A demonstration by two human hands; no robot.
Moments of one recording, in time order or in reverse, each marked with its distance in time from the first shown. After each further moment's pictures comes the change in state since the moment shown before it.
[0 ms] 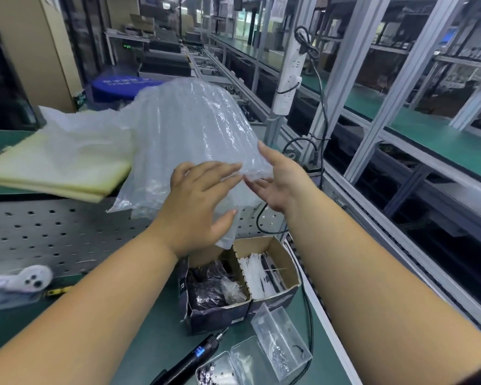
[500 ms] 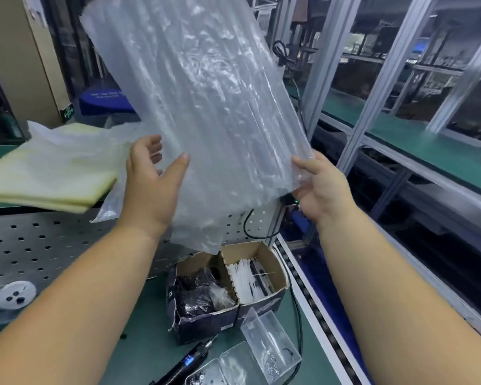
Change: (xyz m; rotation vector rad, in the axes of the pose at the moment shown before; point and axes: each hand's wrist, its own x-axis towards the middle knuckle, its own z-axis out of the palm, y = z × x) left_hand 0.025 0.002 -0.025 -0.743 0.322 -0.834; right_hand -0.034 -0.035 -0.071 0.006 -0.020 -0.400
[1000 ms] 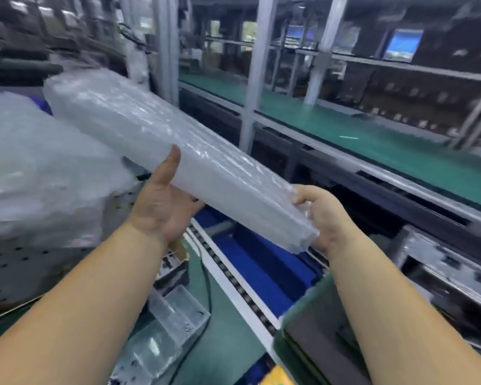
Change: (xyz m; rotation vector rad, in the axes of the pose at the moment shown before) left_hand -0.149 0.099 0.167 -1.154 -0.816 -0.580; right_hand -0.177 -0.089 -0.207 -0.123 0.311 0.241
